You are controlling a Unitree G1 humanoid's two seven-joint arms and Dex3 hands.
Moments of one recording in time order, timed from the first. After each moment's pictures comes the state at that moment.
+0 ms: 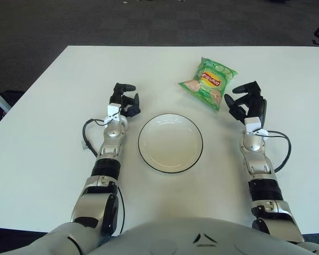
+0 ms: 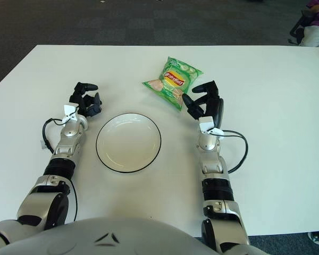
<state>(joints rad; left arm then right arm) -0.38 0.04 0.11 0.56 0.02 -0.25 0.14 -0.17 -0.10 -0.09 0.19 -0.38 -0.30 -0.46</state>
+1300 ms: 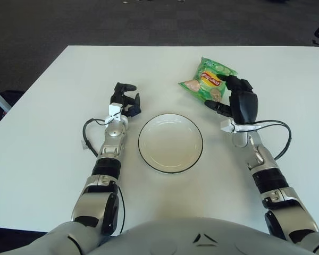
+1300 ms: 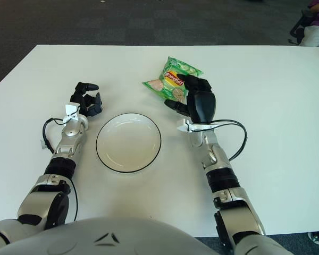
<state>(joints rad) -0.39 0.04 0.11 0.58 0.05 -0.26 0.16 -0.30 -0.29 0.15 0.32 -0.80 -0.27 -0.60</state>
